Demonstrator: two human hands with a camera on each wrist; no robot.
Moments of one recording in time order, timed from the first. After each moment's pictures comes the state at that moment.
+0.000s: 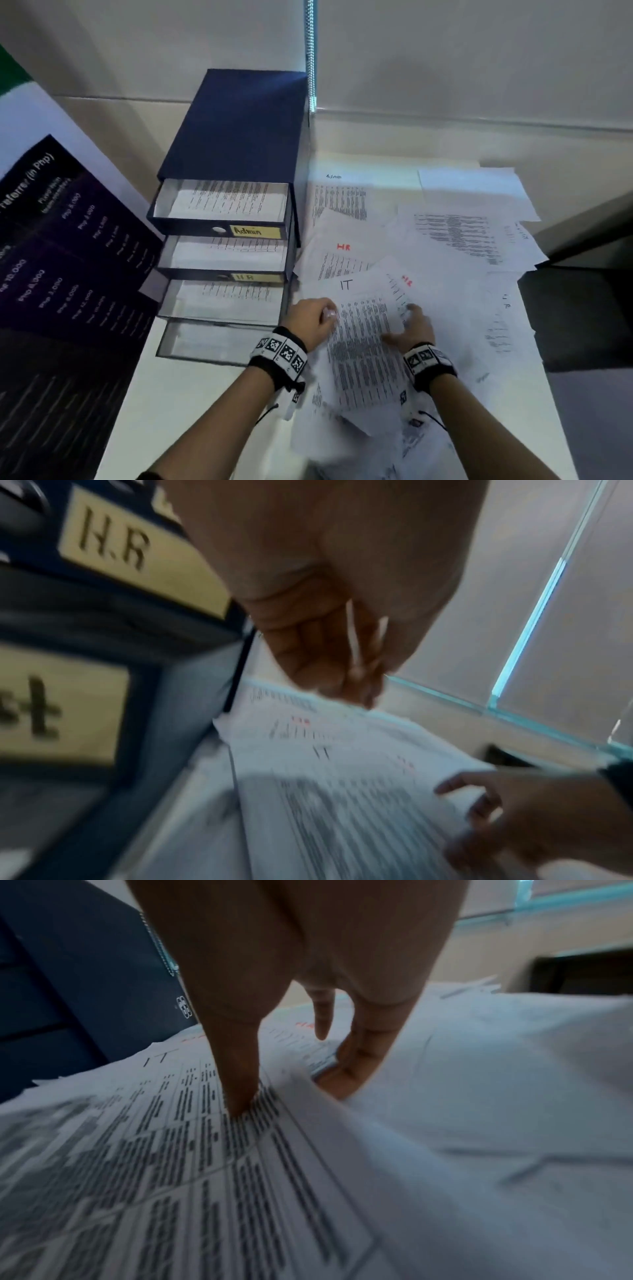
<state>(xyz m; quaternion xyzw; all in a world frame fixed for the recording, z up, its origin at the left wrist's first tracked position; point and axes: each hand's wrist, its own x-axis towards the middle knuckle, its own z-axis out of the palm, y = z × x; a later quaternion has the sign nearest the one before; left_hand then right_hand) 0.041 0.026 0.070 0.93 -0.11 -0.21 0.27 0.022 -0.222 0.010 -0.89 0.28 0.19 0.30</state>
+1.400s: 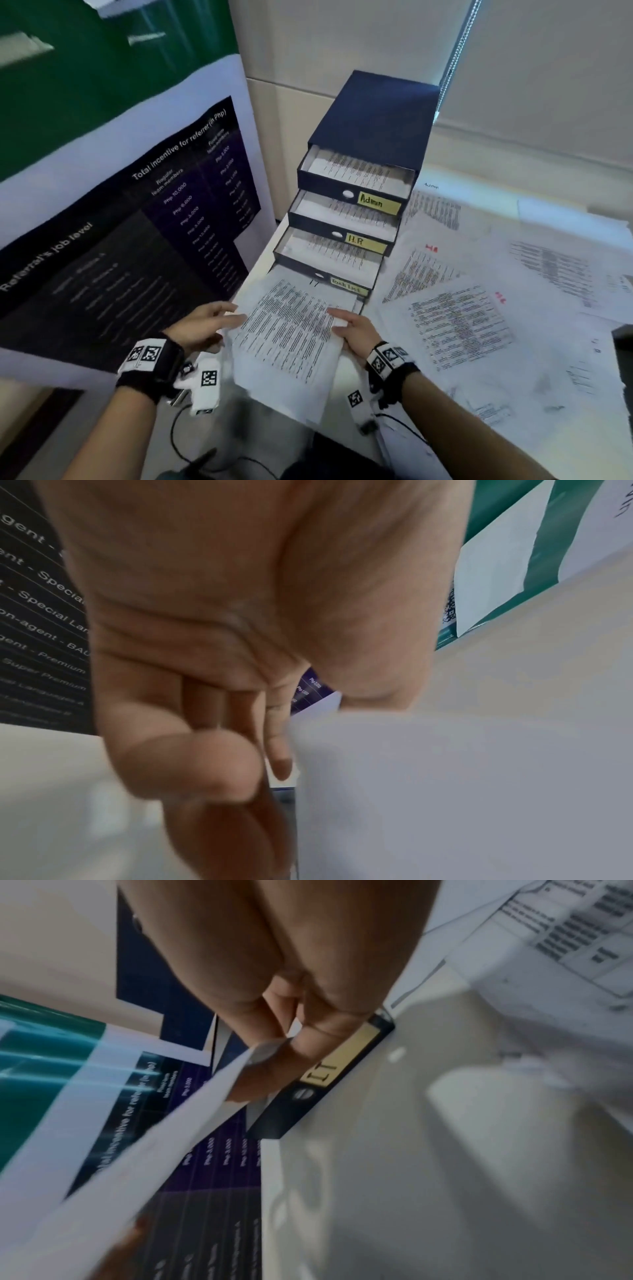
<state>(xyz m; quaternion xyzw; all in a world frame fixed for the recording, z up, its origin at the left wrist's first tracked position) -0.150 0.343 0.111 0.69 0.33 -0.23 0.60 -0.067 0.028 0.088 -0.69 0.12 0.37 0.61</state>
